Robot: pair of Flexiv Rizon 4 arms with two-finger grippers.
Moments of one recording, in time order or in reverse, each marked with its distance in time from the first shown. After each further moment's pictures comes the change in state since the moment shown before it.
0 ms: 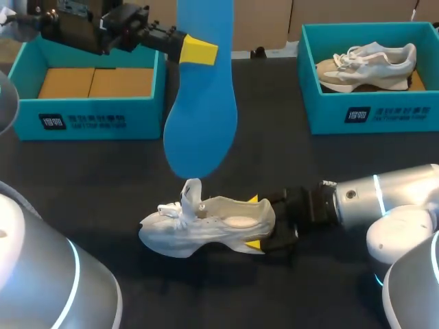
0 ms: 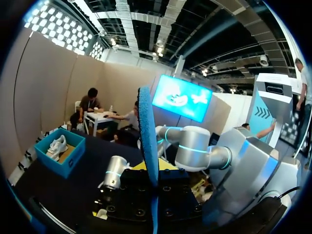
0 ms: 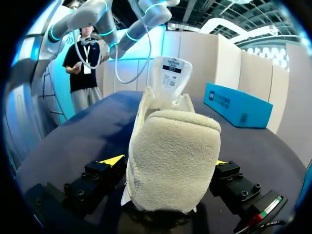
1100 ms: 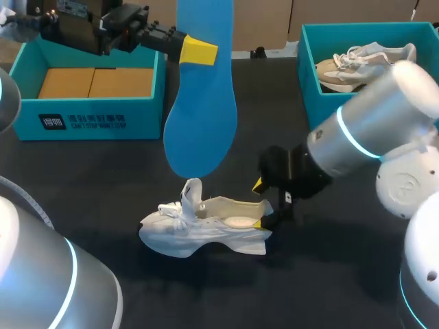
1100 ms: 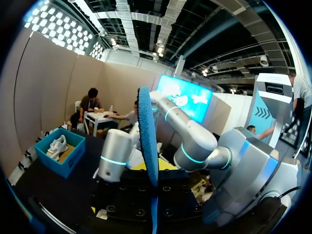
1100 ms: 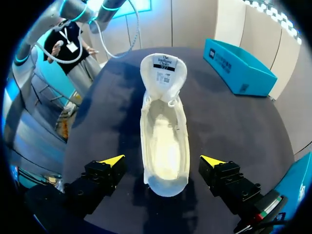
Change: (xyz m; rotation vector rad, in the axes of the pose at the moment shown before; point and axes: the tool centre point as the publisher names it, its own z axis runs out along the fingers) left arm 0.001 0.000 0.000 0.001 -0.002 0.000; right arm -0.002 0.058 -0.049 0.582 0.049 0.129
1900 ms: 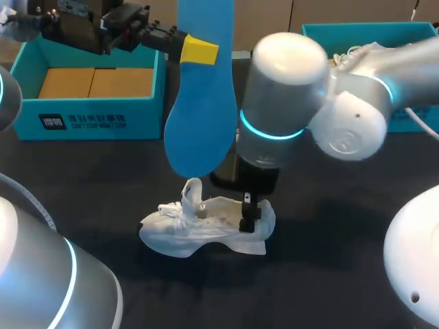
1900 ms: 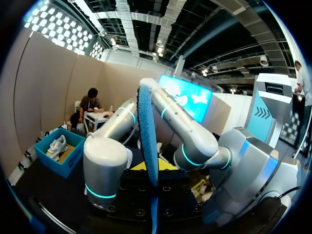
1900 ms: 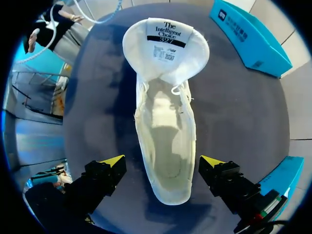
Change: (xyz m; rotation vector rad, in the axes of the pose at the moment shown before) left arm -0.001 -0.001 0.000 -0.001 0.001 0.000; right arm 0.005 0.013 0.014 0.465 -0.026 0.022
